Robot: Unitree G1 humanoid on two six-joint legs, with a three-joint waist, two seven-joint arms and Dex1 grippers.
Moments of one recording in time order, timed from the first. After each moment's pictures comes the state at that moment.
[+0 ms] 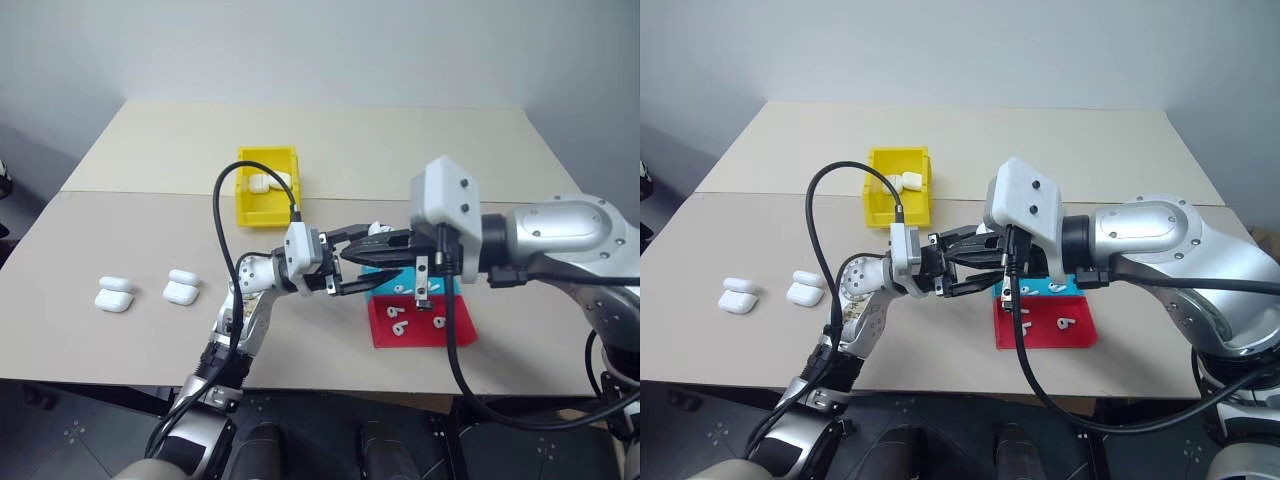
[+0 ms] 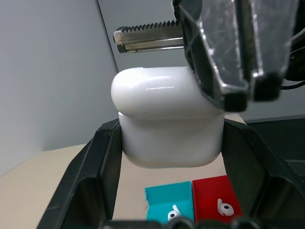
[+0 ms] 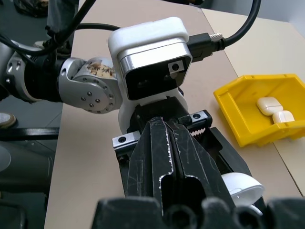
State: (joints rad) left arm -0.57 0.12 -0.17 0.18 -0.36 -0.21 -1.12; right arm -0.78 -0.90 0.12 -0.62 0.79 0.89 0.80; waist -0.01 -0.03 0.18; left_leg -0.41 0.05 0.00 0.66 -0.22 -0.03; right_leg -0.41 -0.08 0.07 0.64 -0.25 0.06
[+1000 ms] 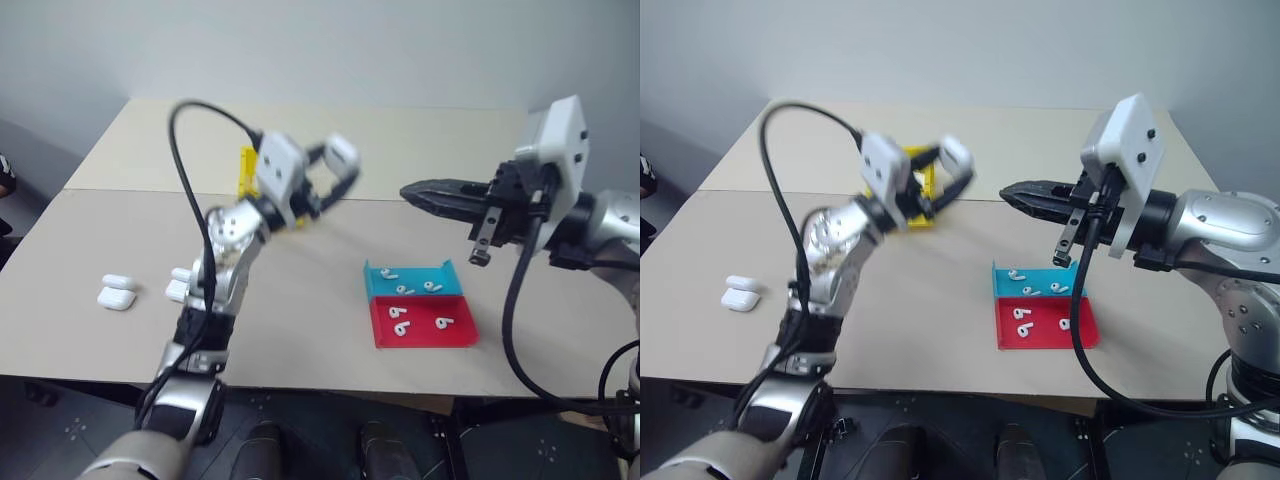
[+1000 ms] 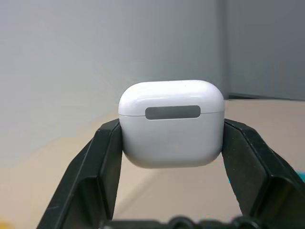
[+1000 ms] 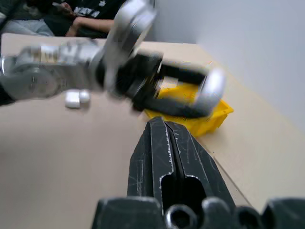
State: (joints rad) left arm -0.86 0.20 -0.02 0.14 -0.14 0.21 -0.48; right arm -0.62 -0.89 -0.21 -0.59 0.85 0.89 0.67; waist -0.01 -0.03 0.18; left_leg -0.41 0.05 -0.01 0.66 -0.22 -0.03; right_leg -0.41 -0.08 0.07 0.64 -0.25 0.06
